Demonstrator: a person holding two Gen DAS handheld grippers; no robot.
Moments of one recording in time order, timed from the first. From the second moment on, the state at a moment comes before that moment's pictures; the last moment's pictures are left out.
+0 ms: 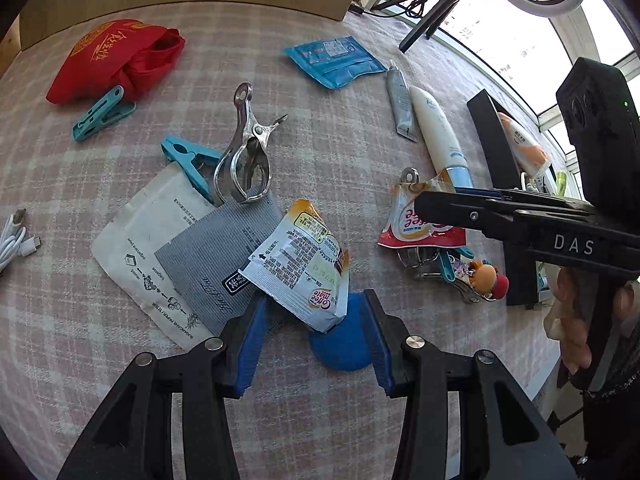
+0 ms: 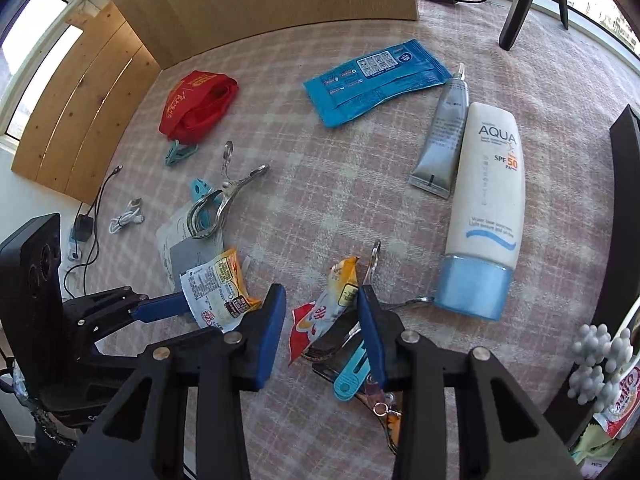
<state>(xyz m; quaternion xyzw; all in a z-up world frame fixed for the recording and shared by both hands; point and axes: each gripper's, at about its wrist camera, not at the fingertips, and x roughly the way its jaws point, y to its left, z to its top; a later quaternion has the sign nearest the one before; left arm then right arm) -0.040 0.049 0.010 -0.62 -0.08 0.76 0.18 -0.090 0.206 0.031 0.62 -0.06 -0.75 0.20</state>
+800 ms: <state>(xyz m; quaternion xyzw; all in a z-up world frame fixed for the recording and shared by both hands) -0.050 0.064 0.053 -0.56 -0.08 0.80 0.20 -0.072 0.249 0.062 0.57 -0.15 -0.78 0.20</state>
